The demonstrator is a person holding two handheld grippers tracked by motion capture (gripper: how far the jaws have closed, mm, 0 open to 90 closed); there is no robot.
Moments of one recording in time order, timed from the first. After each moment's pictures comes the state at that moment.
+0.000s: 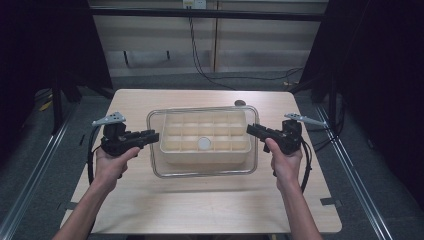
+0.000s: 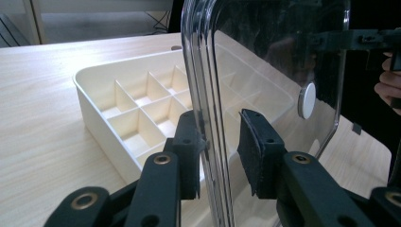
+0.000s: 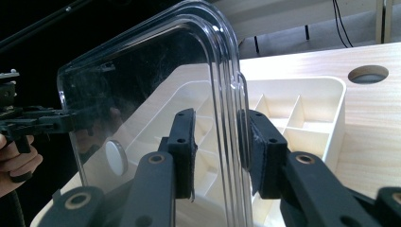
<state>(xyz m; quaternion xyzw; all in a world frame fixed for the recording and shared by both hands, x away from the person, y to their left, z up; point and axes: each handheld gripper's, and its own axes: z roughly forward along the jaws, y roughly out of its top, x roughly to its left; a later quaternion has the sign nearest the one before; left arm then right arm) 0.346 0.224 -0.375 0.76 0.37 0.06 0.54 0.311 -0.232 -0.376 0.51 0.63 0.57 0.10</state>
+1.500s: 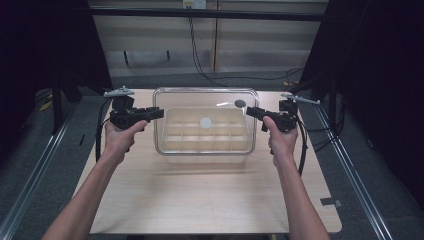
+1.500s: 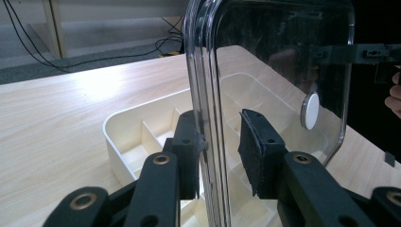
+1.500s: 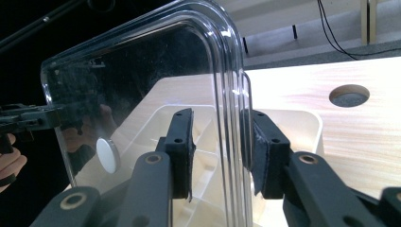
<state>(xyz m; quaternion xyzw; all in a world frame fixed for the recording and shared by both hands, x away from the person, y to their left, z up) 0.408 0.206 -0.356 0.76 0.39 0.07 0.52 0.372 -0.240 -0.371 0.54 0.62 0.56 0.10</state>
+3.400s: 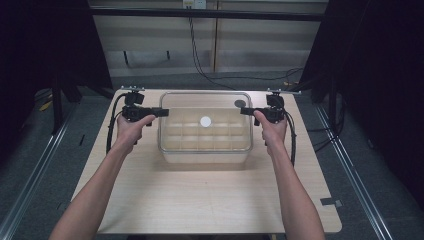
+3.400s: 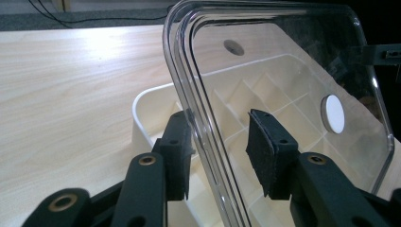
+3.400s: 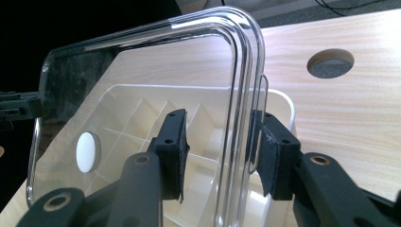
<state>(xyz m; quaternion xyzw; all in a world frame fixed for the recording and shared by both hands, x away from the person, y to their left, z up) 0.468 0.201 -0.401 0.76 0.44 0.03 0.48 0.432 -0.235 -0.405 0.58 0.65 0.48 0.06</state>
